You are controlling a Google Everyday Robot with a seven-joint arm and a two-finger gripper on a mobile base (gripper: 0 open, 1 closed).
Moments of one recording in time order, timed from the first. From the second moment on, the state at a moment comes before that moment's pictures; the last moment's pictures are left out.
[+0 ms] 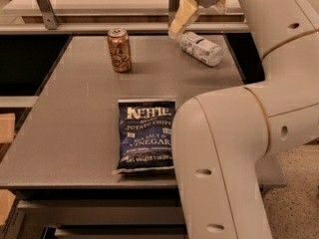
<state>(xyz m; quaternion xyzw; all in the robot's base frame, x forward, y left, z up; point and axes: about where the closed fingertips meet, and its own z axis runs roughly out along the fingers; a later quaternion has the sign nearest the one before) 0.732 -0.137 0.968 -0.31 0.93 -0.01 0.18</state>
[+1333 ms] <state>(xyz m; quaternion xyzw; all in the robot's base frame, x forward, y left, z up) 0.723 -0.125 0.937 -0.30 0.94 0.06 0.15</state>
